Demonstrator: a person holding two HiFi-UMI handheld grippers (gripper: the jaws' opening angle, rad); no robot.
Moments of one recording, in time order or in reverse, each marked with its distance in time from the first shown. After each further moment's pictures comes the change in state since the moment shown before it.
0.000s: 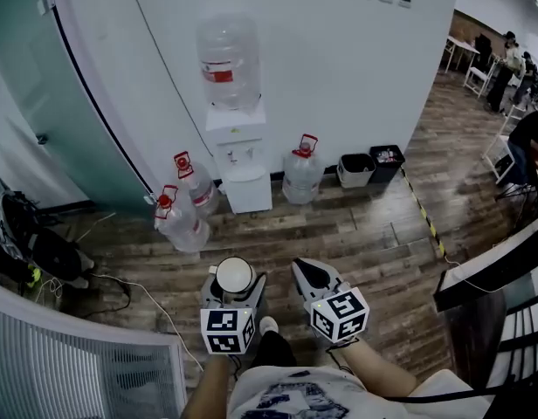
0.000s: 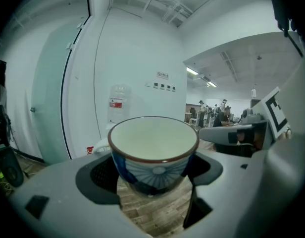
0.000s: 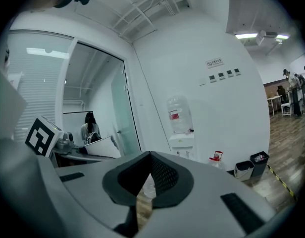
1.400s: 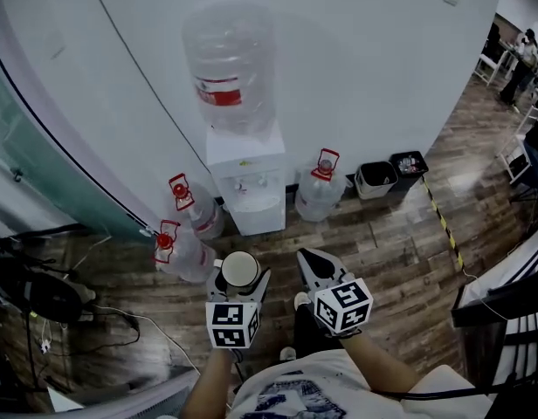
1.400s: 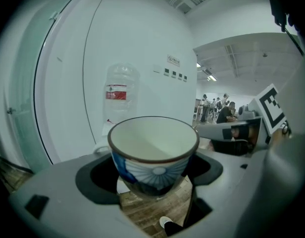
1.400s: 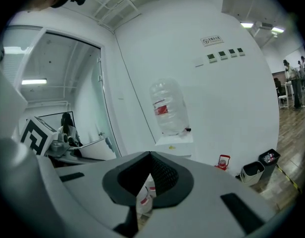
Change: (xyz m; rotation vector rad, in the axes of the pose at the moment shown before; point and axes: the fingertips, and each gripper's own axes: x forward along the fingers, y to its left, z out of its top) left arm 0.278 0.184 0.081 0.023 0.085 -0.051; right arm 0.313 -0.147 0.052 0.068 0.043 -0.069
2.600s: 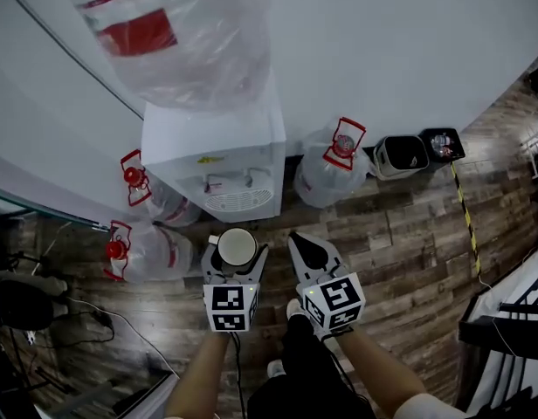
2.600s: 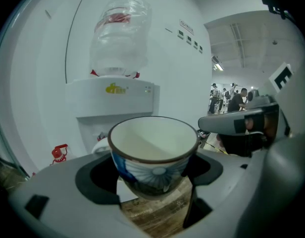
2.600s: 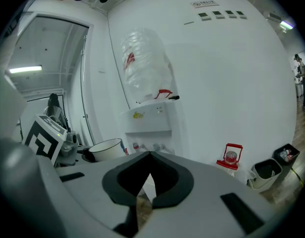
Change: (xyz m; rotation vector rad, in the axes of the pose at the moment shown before) left arm 0.358 0.105 -0.142 0.004 0.085 0.037; right arm 0.267 -0.209 -0.158 -0.047 0.089 0.006
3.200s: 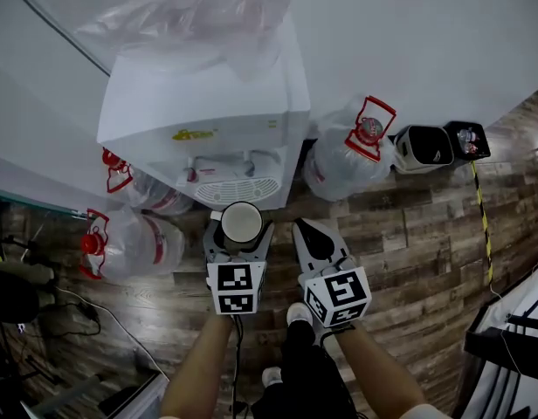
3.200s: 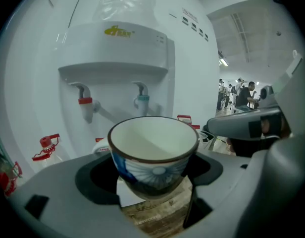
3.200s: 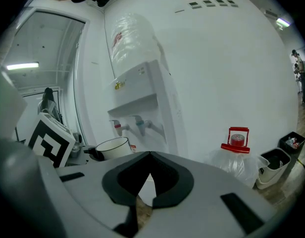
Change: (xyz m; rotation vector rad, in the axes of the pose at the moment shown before) left arm 0.121 0.038 -0.073 0.006 0.000 0.058; right arm 0.087 -0.052 -0.093 0.013 -0.001 -0.021
